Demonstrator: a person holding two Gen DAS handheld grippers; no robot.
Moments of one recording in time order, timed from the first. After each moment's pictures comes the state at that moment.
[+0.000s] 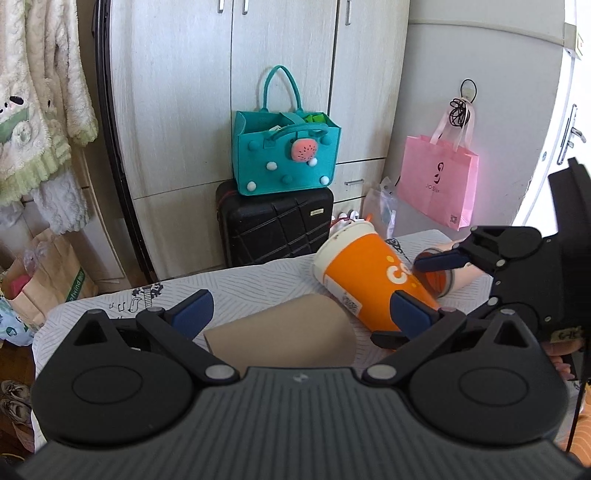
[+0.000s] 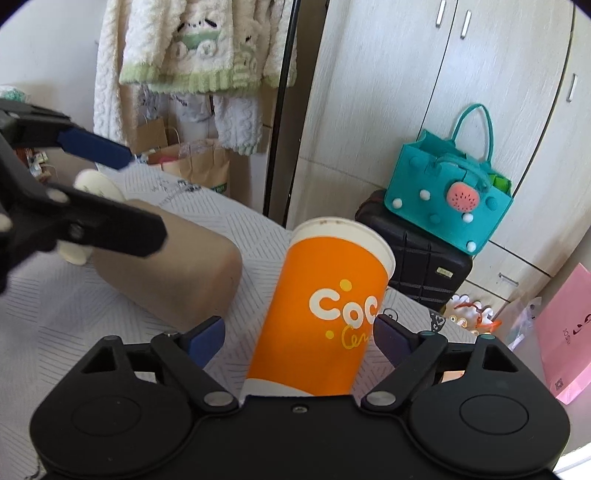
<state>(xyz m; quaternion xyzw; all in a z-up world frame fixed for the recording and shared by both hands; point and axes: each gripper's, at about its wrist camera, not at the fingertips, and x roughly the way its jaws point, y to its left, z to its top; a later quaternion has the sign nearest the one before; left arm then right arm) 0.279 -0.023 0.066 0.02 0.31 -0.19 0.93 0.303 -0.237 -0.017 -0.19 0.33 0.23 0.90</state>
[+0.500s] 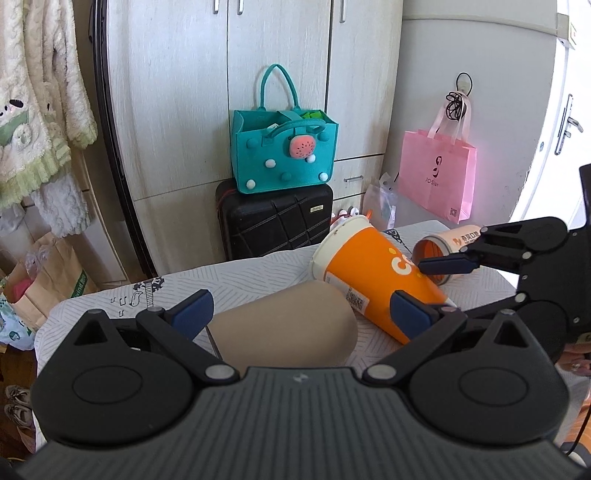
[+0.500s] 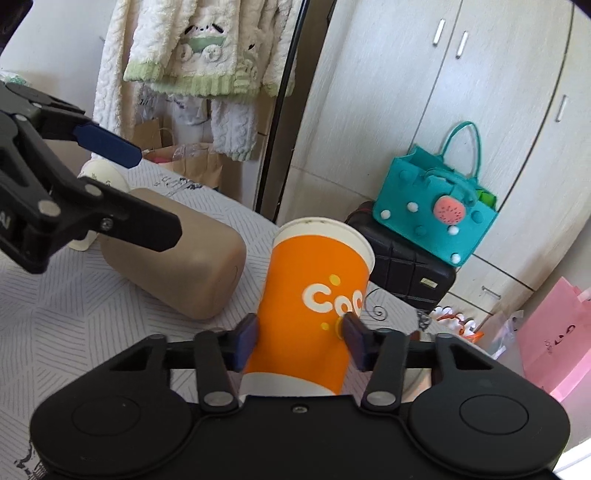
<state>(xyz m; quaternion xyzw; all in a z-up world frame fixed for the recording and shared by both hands) 0.266 -0.023 0.061 0.04 0.31 -0.20 0.93 0.274 -0.242 -0.013 -0.21 0.29 0.21 0.91</state>
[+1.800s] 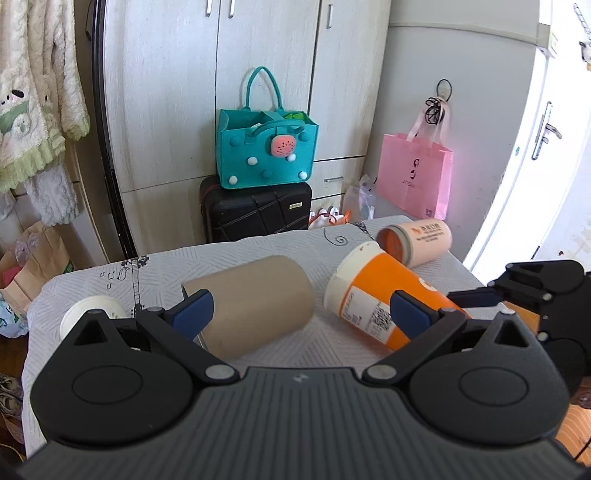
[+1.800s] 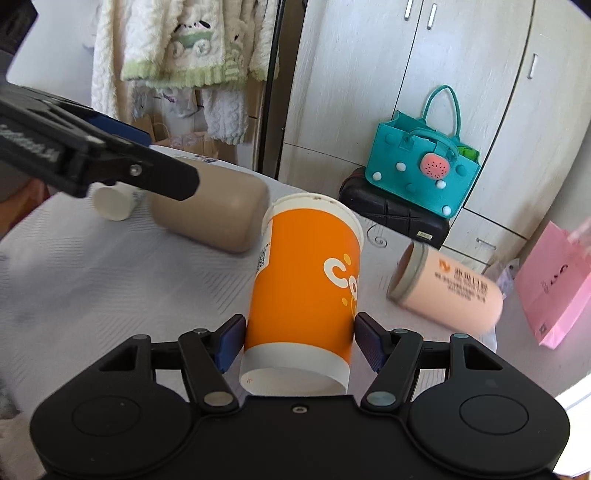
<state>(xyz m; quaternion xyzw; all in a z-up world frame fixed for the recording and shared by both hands) 0.220 -0.020 0.067 0.02 0.31 -0.22 0.93 0.200 -0.262 -0.015 -0.16 0.33 0.19 0.91</state>
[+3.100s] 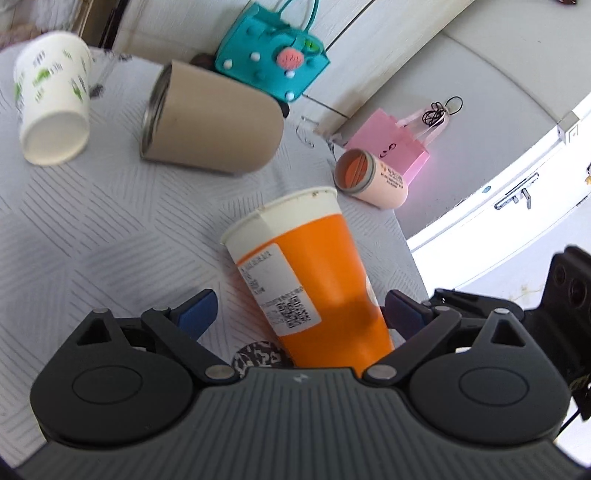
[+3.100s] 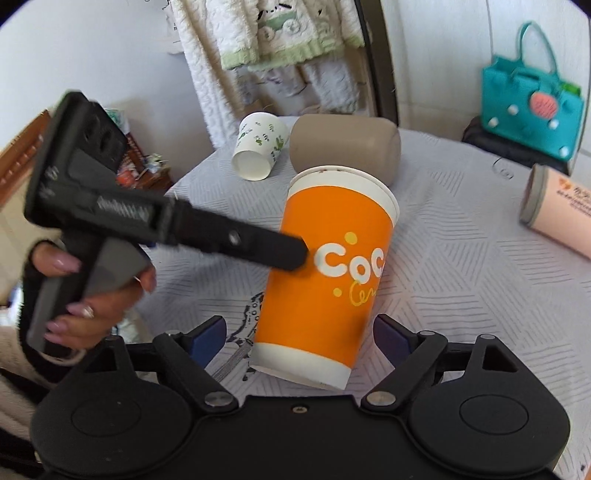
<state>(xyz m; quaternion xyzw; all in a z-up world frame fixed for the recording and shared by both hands) 0.187 -0.010 -0.021 -0.23 0.43 -0.25 0.83 0.178 -0.275 -0.030 -0.05 0.42 0.38 0.82</state>
